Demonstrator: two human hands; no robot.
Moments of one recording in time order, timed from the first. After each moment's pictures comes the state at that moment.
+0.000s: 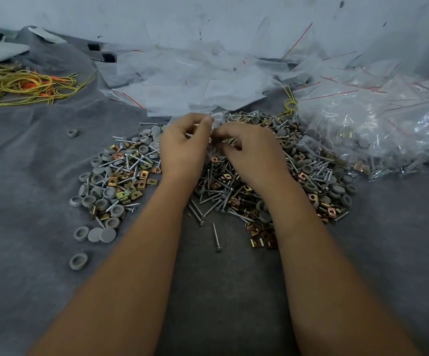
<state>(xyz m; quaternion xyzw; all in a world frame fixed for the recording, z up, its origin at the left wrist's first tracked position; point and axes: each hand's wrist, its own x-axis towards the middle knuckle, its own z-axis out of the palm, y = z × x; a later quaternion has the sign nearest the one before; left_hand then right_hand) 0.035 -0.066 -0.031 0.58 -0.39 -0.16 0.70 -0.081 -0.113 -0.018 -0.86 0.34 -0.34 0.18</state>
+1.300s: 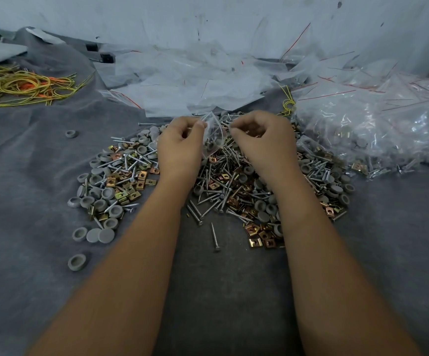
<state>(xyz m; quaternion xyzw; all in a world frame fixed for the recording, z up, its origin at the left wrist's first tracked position) 0.038 -0.069 -0.036 0.63 -0.35 -0.18 0.67 -0.090 -0.115 -0.008 -0.75 0.38 -0.46 0.30</state>
